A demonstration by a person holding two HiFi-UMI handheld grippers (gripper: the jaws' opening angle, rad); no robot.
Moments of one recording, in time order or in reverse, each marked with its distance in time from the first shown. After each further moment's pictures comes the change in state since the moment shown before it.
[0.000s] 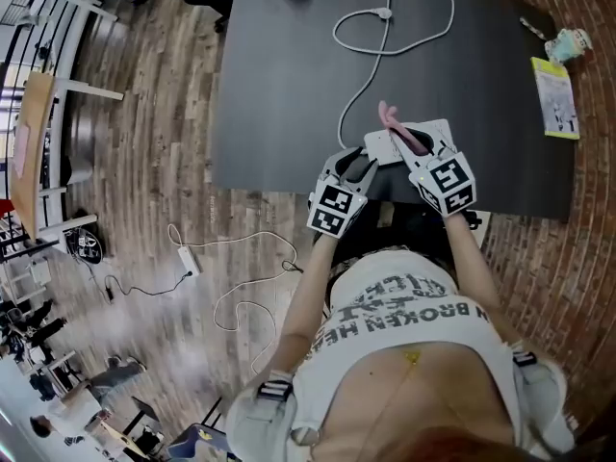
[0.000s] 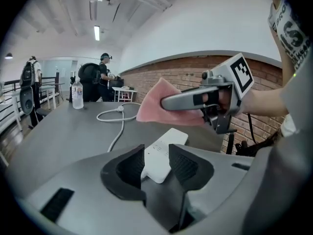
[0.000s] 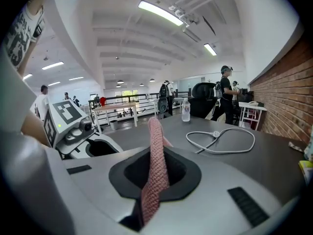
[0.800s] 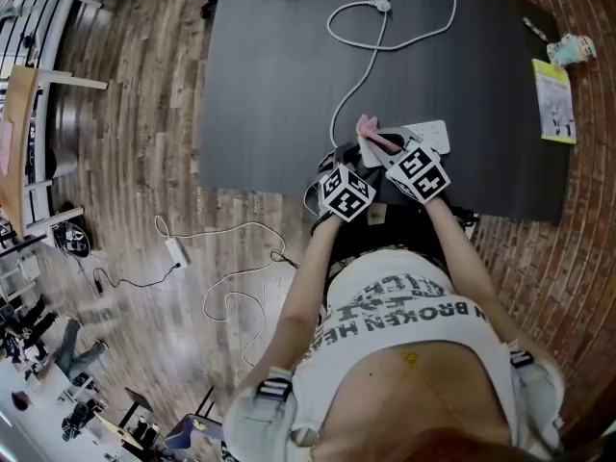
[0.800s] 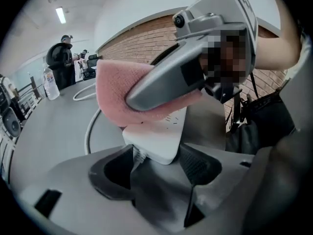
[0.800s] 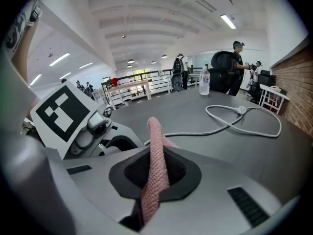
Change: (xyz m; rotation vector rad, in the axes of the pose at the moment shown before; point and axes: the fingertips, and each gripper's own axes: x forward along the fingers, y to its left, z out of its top) left arm 0.070 0.002 -0.084 0.208 0.377 -0.088; right arm 0.065 0.019 -0.072 -0.038 0.290 0.182
